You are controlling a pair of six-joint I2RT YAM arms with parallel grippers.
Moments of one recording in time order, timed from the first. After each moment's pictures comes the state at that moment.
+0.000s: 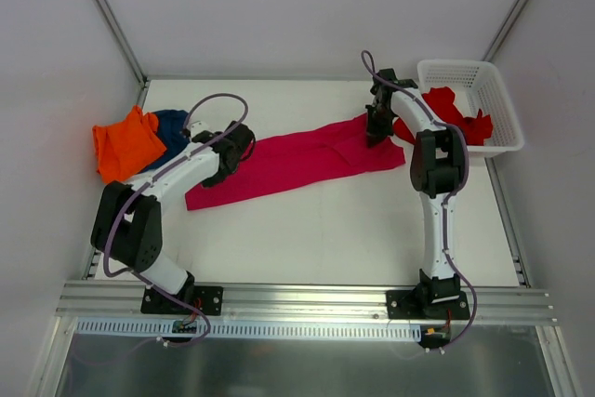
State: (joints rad) left arm -0.48 1.55 1.14 -1.05 -0.79 -1.06; right arm 0.20 2.39 2.09 -1.02 -0.06 0.25
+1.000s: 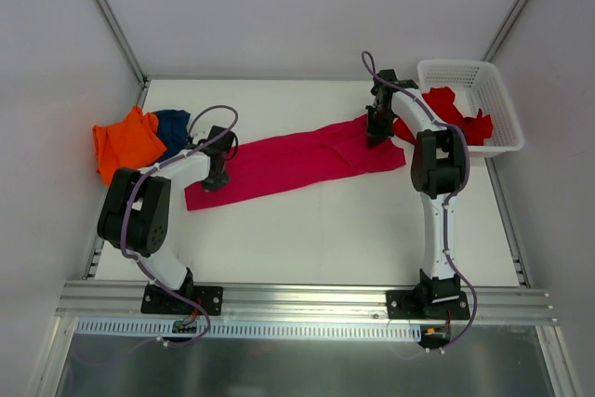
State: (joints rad) left arm -0.27 1.66 0.94 -0.52 -0.41 -0.67; right arm 0.20 2.36 2.05 -1.01 -0.06 0.25
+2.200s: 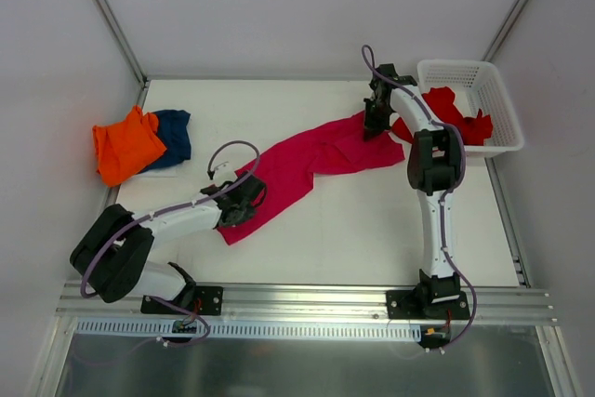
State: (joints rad) left arm -0.66 1.38 0.63 -0.44 -0.40 -1.08; right arm 0.20 2.44 2.18 -1.01 -0.11 0.27
